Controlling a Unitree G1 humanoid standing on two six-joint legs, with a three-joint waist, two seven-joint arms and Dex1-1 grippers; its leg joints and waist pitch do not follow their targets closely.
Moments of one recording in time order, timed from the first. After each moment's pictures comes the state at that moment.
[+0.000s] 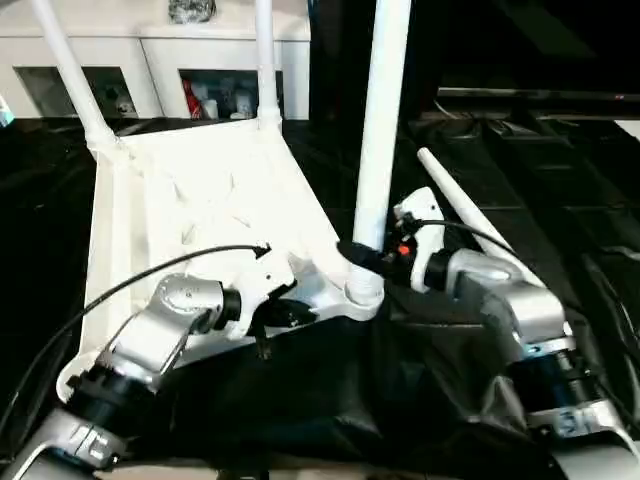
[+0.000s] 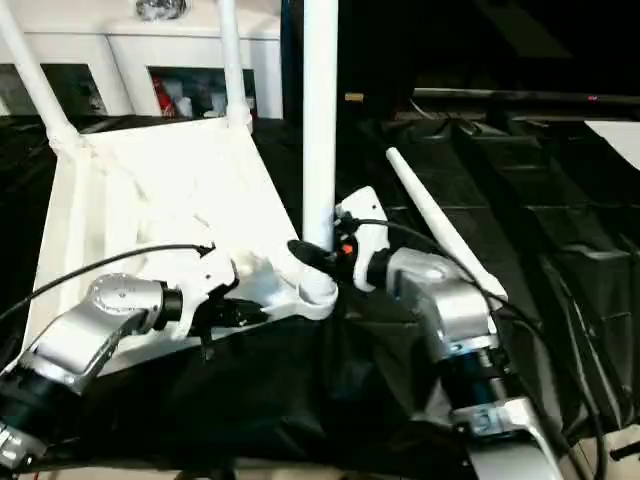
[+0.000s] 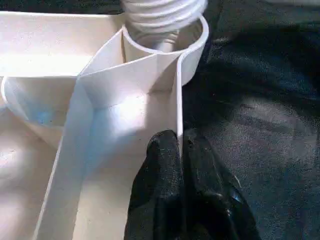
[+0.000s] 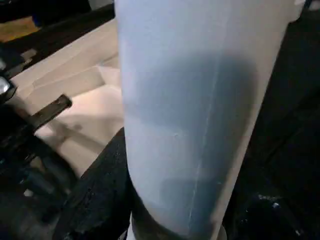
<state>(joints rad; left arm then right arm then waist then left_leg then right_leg) -0.45 0.47 -0.36 0.24 -0.13 0.37 -1.01 -0.52 -0.29 0.12 0.24 0.31 0.57 0.77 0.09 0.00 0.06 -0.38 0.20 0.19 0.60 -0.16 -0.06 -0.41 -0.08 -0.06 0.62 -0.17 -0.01</state>
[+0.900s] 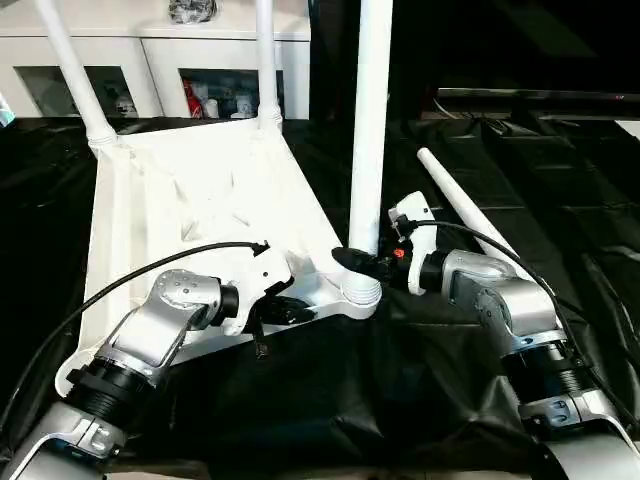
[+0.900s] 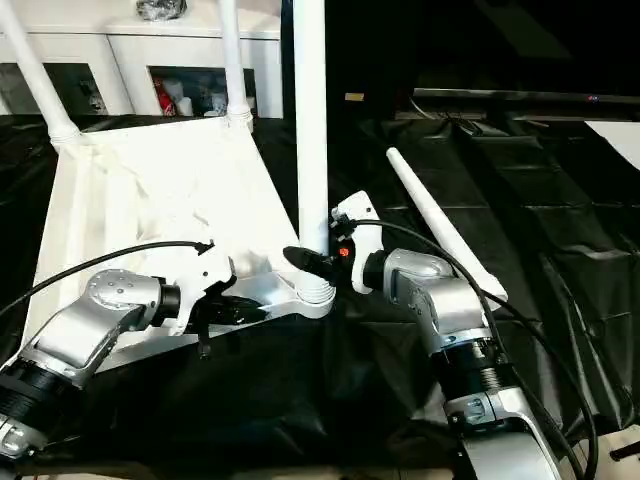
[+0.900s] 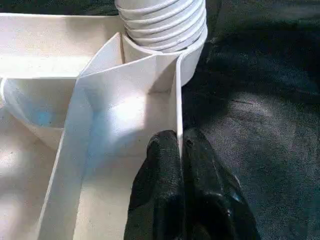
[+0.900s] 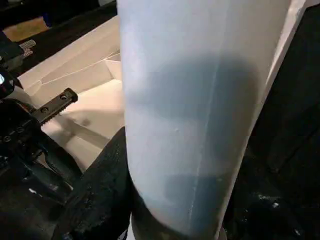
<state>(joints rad) -0.45 0.47 -0.36 0.27 -0.12 0.35 -1.04 -0.55 -0.25 0.13 0.34 0.30 0.53 0.79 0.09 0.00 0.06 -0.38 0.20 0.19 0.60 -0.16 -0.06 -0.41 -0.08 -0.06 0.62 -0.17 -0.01</state>
